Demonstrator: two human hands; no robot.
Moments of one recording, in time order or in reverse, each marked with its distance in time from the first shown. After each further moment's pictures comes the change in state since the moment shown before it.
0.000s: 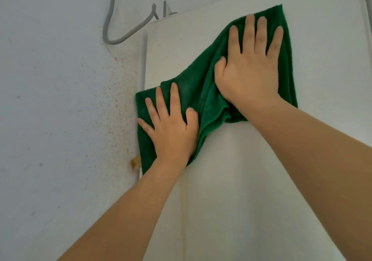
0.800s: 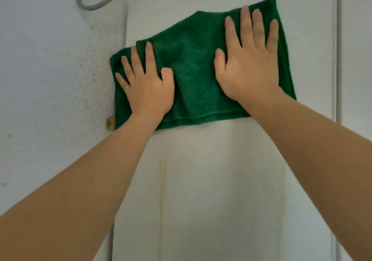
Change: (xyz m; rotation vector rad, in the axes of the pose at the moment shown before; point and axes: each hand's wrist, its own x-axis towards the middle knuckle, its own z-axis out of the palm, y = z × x) left_hand 0.045 0.003 -0.007 -0.015 0.012 -0.011; right_hand -0.020 0.039 -0.007 -0.021 -0.067 -0.090
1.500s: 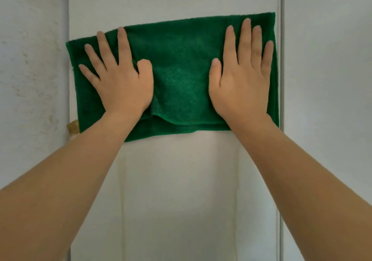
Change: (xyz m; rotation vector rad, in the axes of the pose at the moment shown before) left_hand -0.036 0.034 0.007 0.005 0.002 0.011; right_hand -0.078 0.041 -0.010 0.019 0.064 0.159
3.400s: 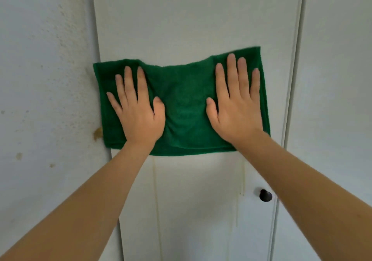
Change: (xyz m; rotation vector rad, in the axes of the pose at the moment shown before) left_hand -0.144 -0.093 0.009 0.069 -0.020 0.146; right_hand -0.136 -0.013 -0.008 -0.007 -0.184 -0.237
